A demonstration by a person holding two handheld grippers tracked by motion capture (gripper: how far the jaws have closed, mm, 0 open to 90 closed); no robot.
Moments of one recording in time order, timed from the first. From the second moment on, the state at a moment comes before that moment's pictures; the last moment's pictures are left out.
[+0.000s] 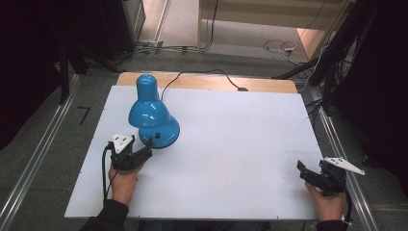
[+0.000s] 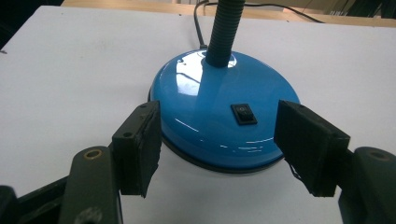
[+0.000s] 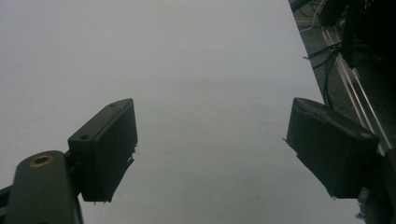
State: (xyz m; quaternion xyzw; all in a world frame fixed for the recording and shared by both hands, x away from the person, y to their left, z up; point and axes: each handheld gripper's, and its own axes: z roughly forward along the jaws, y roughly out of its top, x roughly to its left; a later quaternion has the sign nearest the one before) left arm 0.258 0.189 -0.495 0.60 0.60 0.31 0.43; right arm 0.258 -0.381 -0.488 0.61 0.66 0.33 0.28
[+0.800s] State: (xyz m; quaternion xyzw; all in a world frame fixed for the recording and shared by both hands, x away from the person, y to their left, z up) left arm 0.241 0.202 -0.491 0.60 0.60 0.31 0.42; right arm 0.257 -0.380 -0.488 0.61 0.66 0.34 0.28
